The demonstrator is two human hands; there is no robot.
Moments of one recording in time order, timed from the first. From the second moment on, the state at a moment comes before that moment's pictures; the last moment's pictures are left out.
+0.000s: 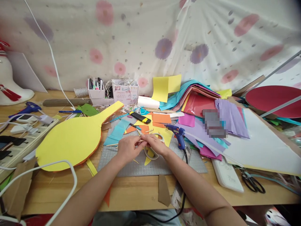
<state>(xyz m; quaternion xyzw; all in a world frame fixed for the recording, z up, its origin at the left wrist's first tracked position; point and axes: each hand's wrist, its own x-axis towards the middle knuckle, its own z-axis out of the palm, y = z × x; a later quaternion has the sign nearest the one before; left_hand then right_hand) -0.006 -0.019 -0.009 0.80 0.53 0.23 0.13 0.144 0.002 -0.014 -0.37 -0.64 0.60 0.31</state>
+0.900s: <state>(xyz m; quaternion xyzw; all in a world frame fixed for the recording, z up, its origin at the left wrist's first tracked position) -0.013 -0.008 0.009 0.78 0.57 0.22 0.14 0.146 0.005 -0.015 -0.36 -0.56 0.66 0.36</state>
